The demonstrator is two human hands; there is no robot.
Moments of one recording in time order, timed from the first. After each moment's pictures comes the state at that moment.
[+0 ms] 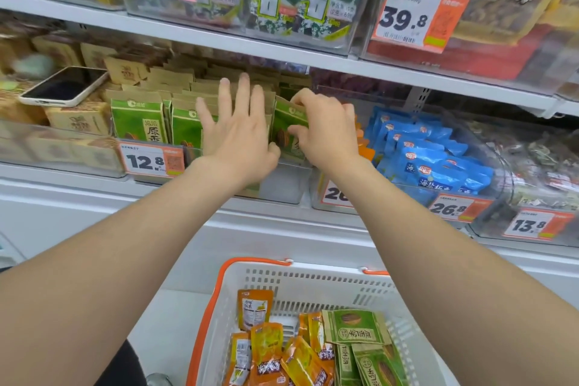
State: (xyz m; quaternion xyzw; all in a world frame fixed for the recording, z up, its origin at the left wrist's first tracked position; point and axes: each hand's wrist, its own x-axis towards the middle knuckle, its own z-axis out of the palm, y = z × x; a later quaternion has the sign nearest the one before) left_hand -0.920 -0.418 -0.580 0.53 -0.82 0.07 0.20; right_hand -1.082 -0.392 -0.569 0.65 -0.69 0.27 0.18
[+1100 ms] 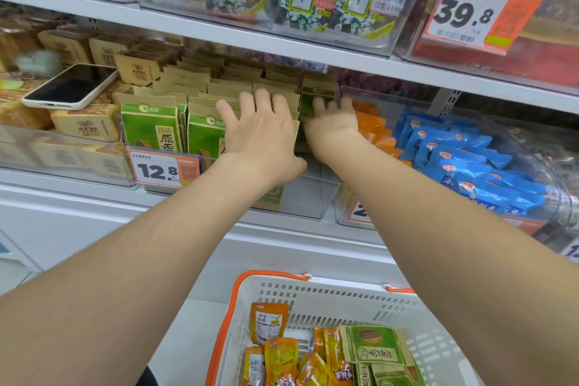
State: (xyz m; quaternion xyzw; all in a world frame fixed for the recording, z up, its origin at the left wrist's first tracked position) left_hand -0.929 -0.441 -0.573 0.53 -0.83 0.09 0.16; right_hand -1.068 -0.475 -0.572 0.58 -0.73 -0.26 0.23
